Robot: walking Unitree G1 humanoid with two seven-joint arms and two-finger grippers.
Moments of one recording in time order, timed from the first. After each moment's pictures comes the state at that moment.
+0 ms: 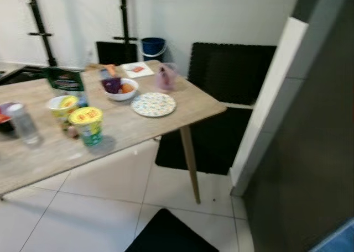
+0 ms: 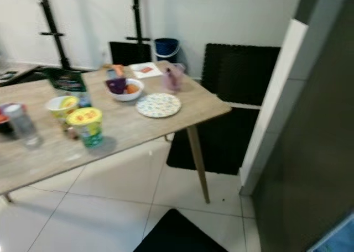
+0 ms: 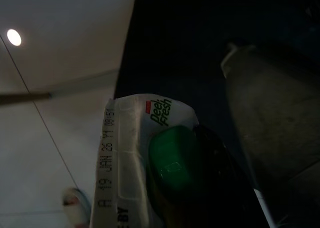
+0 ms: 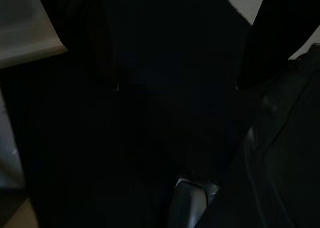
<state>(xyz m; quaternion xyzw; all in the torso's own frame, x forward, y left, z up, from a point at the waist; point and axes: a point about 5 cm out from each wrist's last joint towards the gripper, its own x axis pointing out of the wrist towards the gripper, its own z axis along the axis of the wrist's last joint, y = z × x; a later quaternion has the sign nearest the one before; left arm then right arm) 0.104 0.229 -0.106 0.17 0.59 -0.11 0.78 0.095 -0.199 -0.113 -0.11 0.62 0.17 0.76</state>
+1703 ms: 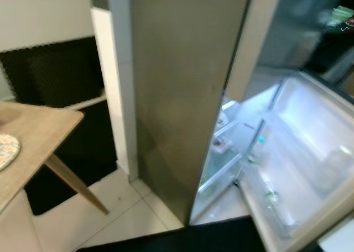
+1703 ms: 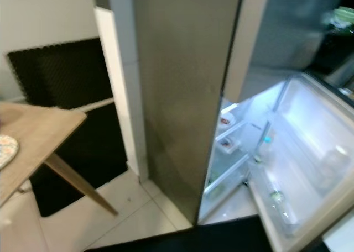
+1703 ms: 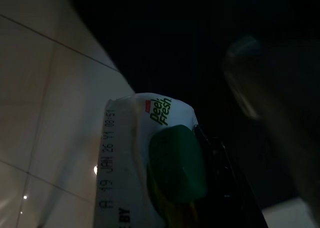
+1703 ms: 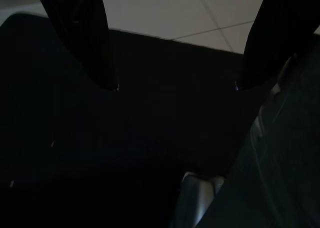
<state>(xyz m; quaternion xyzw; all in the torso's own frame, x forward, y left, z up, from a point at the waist) 0.094 0.229 -0.108 0.17 0.60 -0.11 0.77 0.097 -0.200 -0.112 -0.11 0.62 0.18 0.76</state>
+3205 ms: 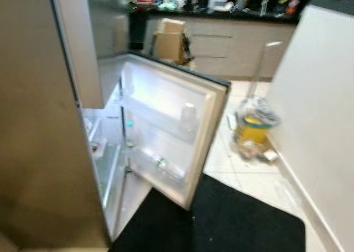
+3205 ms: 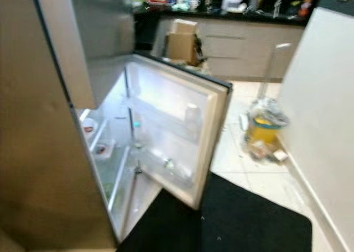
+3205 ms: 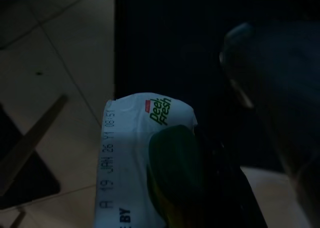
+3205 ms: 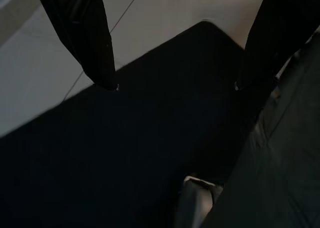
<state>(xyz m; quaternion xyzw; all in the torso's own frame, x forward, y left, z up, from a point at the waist) 0.089 0.227 -0.110 0.17 0.60 -0.11 0.77 0.093 -0.201 -0.113 -0.12 0.62 0.17 0.76</state>
